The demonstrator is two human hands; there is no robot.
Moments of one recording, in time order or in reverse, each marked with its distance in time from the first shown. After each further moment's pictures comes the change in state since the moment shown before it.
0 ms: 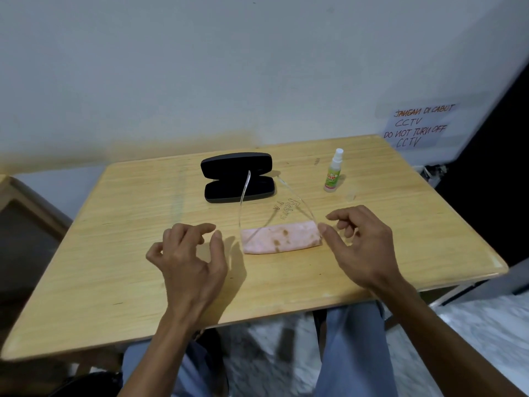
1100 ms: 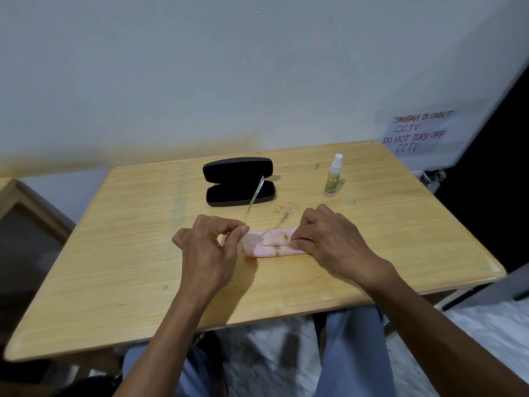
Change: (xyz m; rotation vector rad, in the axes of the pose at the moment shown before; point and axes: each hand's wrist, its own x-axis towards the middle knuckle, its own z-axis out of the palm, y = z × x) left_hand 0.020 0.033 -0.005 -0.181 -0.269 -0.088; right_hand 0.028 -0.025 0.017 -0.310 -0.514 -0.247
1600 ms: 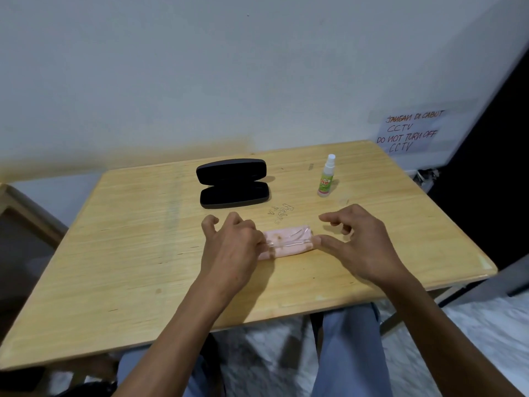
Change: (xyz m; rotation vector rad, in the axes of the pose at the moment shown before) left_hand 0.009 0.012 0.030 0.569 -0.348 0.347; right_hand -0.034 0.023 -0.020 0.378 0.222 0.391
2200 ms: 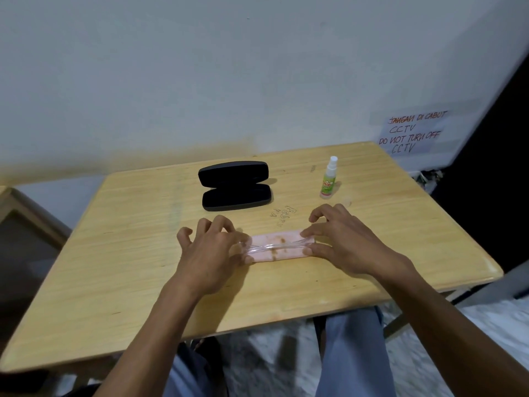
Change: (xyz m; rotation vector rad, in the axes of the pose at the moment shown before) left_hand -0.008 -0.041 -0.004 -0.072 -0.145 -0.096; right_hand 0.026 0.001 0.008 -0.440 -0.379 -0.258
